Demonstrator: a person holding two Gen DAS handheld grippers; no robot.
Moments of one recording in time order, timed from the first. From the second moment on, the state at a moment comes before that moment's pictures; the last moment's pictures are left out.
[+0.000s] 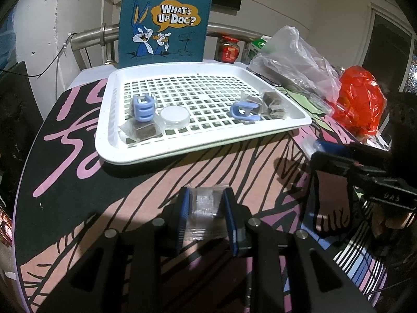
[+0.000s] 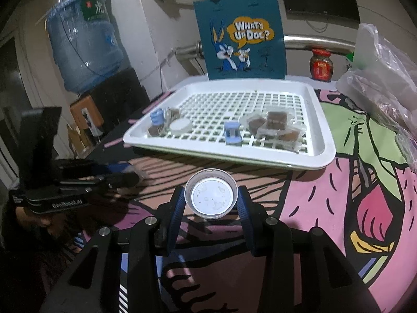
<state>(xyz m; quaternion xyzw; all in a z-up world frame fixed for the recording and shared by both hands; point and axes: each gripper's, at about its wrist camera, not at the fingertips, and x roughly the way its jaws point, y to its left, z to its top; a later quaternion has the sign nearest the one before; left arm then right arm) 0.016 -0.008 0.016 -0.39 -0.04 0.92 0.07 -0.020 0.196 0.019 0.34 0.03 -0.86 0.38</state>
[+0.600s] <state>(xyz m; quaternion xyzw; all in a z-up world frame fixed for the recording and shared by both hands) 0.021 -0.006 0.022 -0.36 -0.05 0.92 0.10 -0.025 0.208 0.022 0.34 -0.01 -0.86 0.38</state>
